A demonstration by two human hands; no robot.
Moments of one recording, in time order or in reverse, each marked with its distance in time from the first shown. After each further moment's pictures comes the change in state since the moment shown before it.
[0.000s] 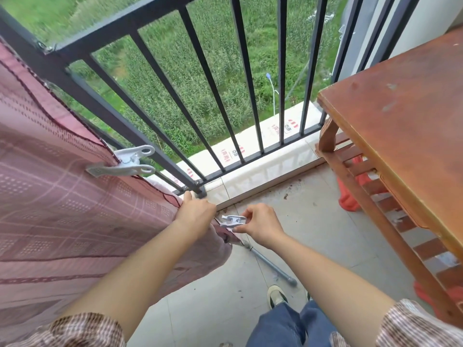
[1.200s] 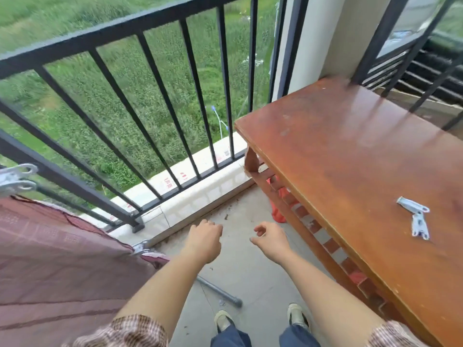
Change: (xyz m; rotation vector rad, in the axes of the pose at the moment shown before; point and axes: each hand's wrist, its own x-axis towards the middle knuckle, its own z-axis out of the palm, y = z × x) left_hand 0.050 0.174 -0.024 -0.394 0.089 0.110; right_hand -0.070 0.142 -0.132 0.038 0.253 0.284
